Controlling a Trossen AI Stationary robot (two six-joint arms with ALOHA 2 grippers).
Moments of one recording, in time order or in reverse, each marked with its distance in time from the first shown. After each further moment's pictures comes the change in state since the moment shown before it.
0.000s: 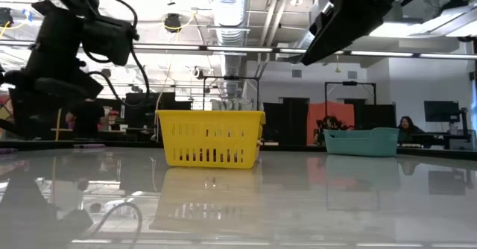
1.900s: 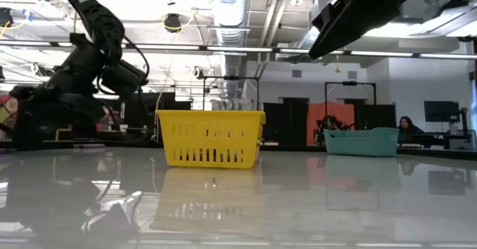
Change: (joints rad) left arm 0.380 0.278 0.043 -0.052 0.151 0.268; right arm 0.055 0.000 0.000 0.001 0.003 -0.012
